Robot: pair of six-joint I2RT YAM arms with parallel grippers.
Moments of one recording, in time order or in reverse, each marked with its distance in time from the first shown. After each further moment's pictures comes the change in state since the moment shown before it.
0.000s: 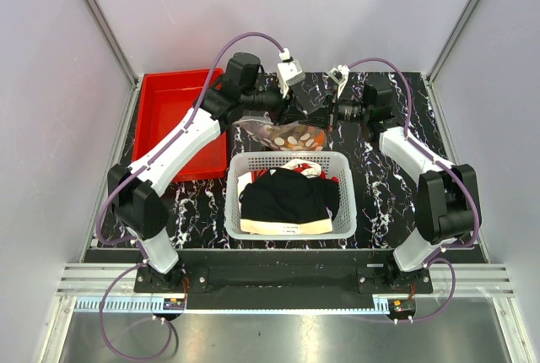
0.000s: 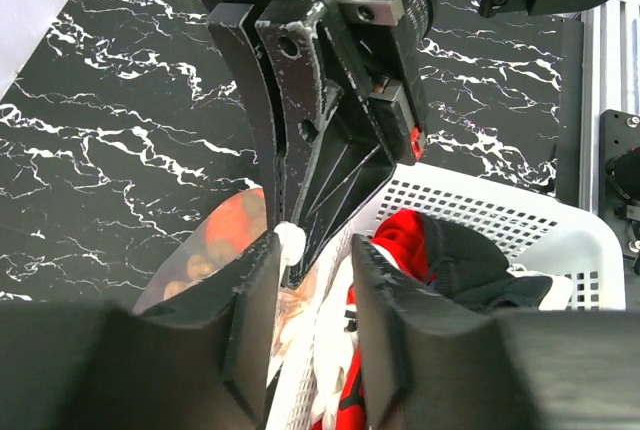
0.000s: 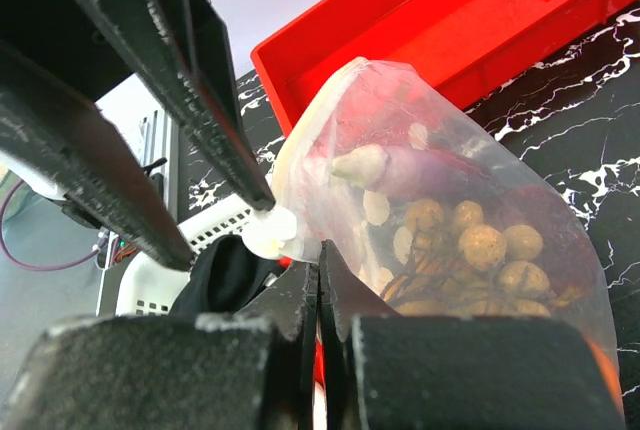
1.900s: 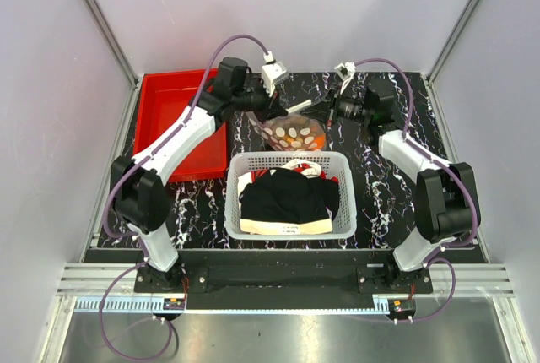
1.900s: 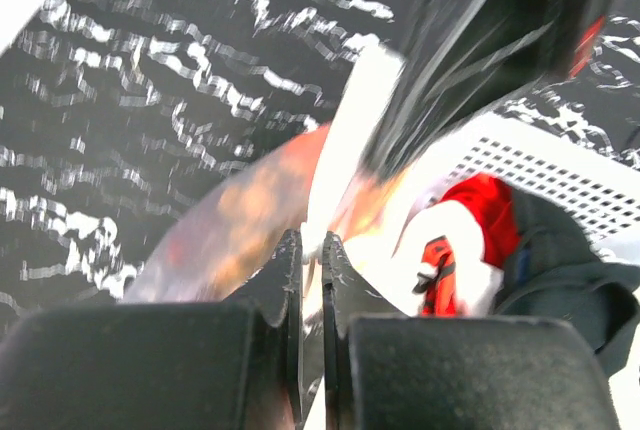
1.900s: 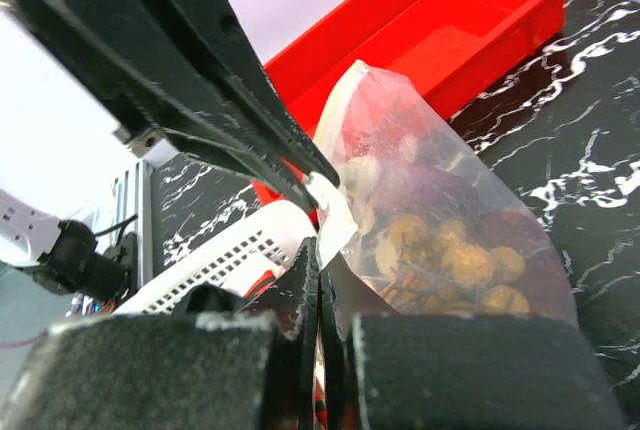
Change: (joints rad) left arm 0.102 0.037 -0.089 0.042 -0.050 0.010; right arm -0.007 0.008 -0.051 0.202 0.135 0.153
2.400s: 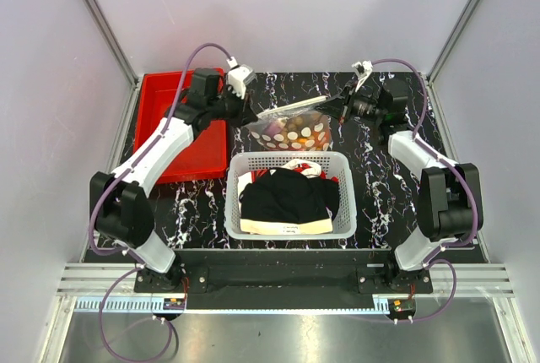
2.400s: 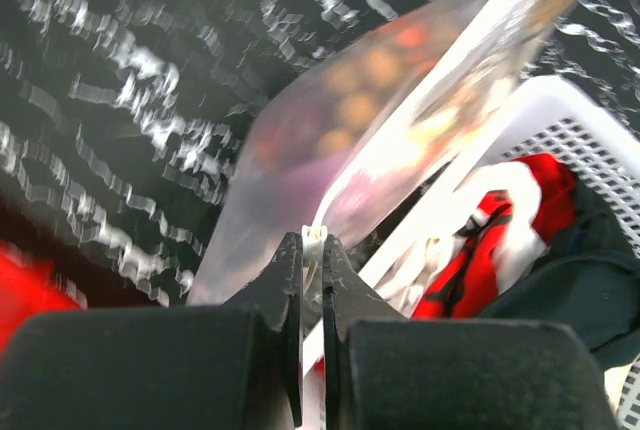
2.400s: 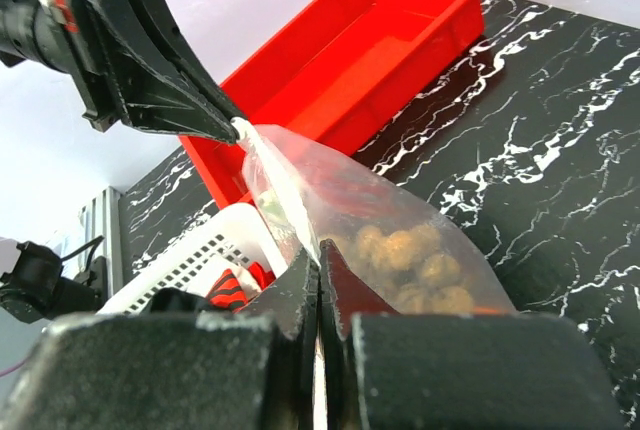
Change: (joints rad) left arm 0.129 -0.151 -0.213 -0.013 -0.148 -0.162; right arm -0.103 0.000 -0.027 0.028 0.005 0.010
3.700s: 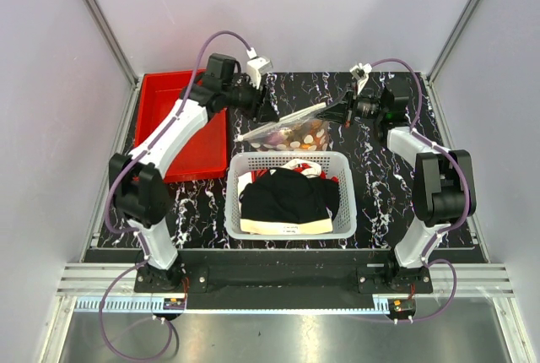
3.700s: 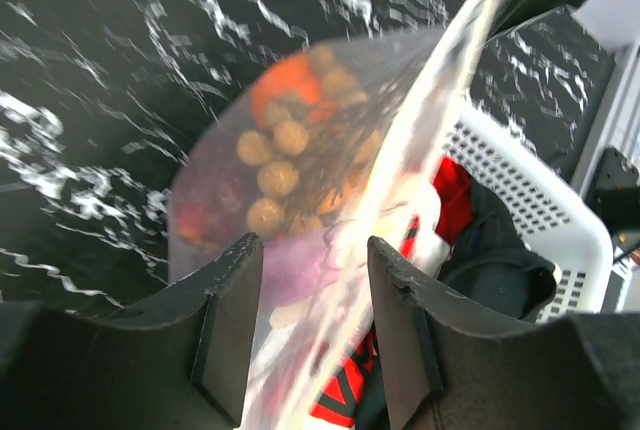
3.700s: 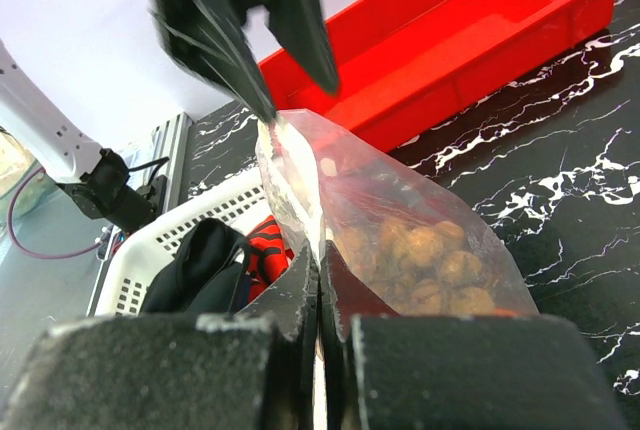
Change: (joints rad) left arm -0.034 0.164 0.270 -0.159 0.199 -0.035; right arm -0.038 0.121 0.037 0.183 -0.323 0.048
